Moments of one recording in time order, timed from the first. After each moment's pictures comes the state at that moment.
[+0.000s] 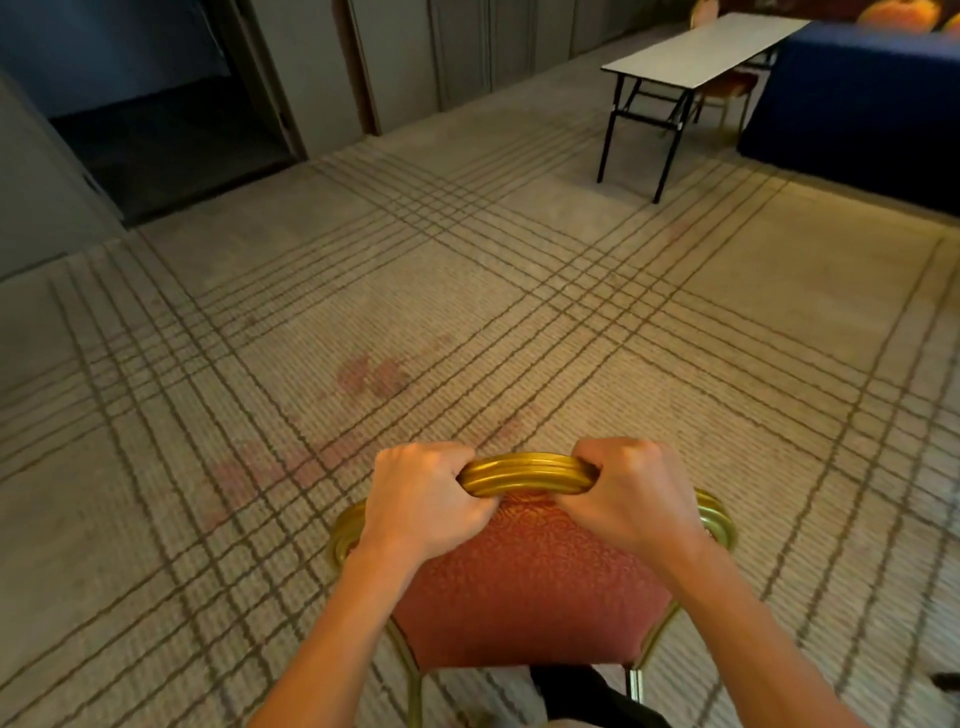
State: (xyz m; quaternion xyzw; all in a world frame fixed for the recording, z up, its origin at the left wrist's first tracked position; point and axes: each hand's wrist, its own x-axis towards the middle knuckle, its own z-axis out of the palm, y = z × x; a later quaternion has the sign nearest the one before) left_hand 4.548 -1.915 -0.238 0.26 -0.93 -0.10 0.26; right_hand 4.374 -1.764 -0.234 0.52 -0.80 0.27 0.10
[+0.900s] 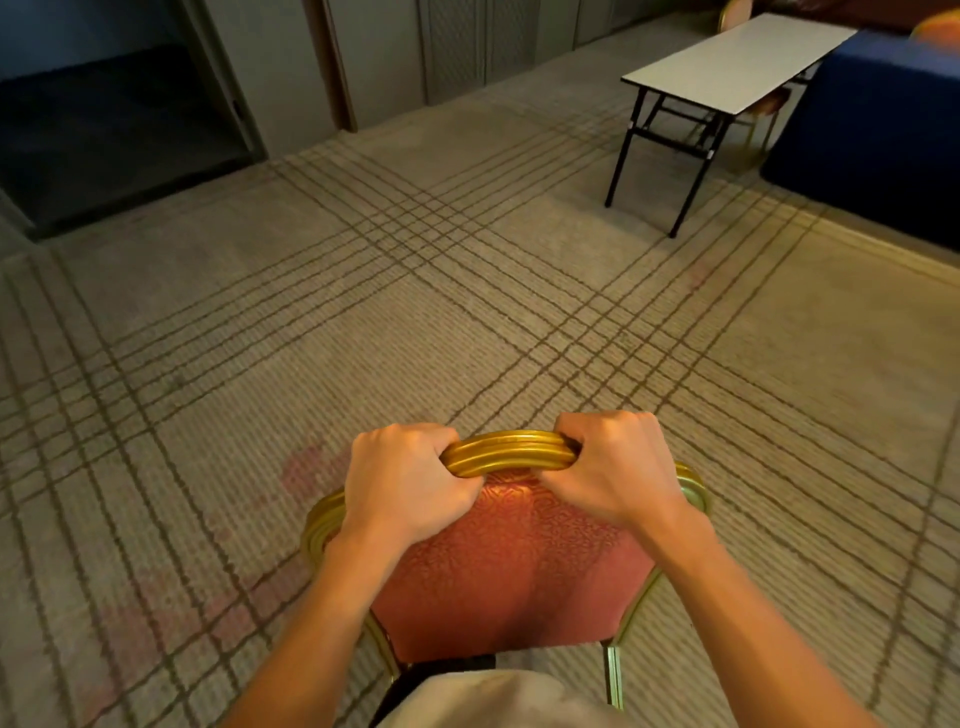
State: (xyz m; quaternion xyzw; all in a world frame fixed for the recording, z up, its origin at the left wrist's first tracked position) left_hand 4.182 -2.358 -0.253 0.30 -0.92 -0.09 0.25; right_hand 4.002 -2.220 -0.245 0.55 -0.80 0.23 0.10
